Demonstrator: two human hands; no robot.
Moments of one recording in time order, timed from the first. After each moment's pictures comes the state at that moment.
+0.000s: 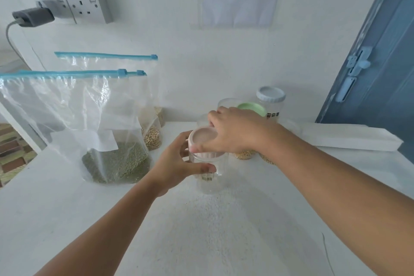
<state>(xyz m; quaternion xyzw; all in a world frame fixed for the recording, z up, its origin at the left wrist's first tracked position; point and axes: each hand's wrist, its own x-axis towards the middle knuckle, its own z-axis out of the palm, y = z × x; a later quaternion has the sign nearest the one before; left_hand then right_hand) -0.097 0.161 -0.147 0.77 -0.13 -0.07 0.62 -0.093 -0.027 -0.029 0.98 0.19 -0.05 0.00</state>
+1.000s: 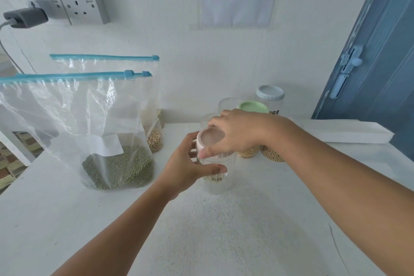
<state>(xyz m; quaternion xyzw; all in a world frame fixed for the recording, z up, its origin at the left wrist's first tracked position) -0.097 0.161 -0.151 0.75 -0.16 -0.06 0.63 -0.095 -0.017 -0.021 0.98 0.17 -0.14 -0.02</state>
